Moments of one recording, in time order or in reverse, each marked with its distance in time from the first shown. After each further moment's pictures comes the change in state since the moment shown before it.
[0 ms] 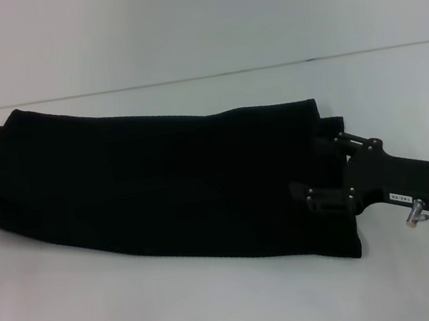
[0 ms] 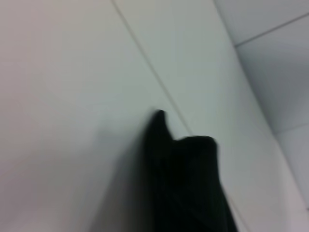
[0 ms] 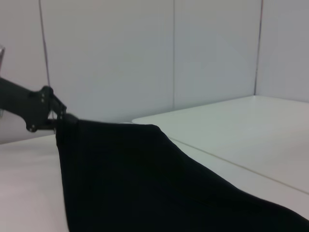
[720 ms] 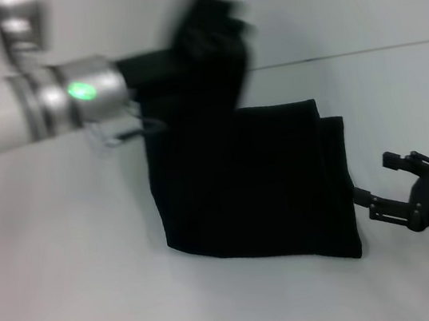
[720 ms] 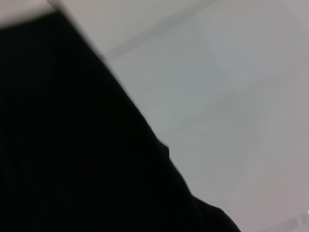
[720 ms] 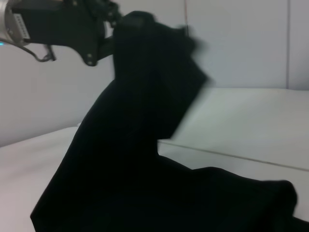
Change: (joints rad) left arm -0.455 -0.174 0.242 -0.074 -0.143 0.101 0.138; right arm -0.158 -0.011 0.135 -0.001 0.000 -0.047 0.001
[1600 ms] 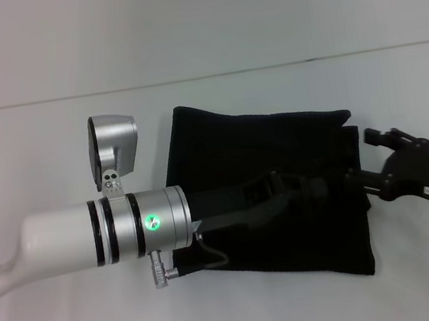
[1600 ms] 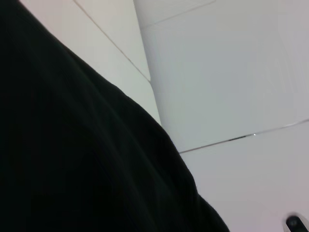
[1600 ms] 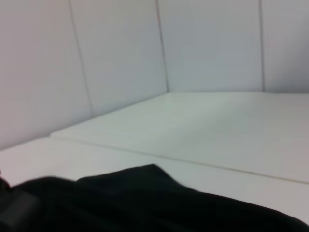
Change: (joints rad) left arm 0.111 -0.093 0.143 -0.205 -0.032 0.040 0.116; right arm 0.100 0.018 0.071 0.051 -0.002 0.120 -0.005
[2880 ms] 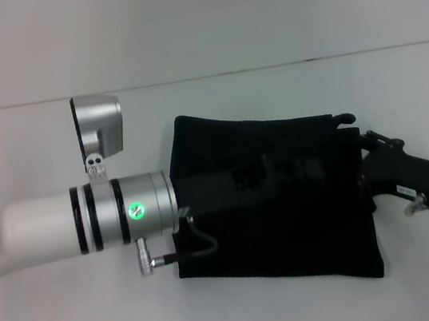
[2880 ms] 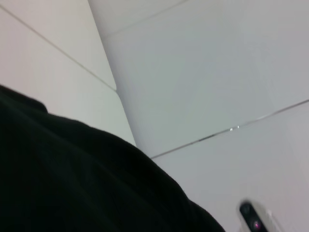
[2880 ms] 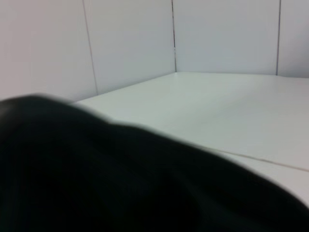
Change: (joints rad) left arm 0.015 0.004 0.013 0.078 -0.041 0.087 0.035; right arm 0.070 0.003 -0.021 0.062 0.000 0.110 -0.045
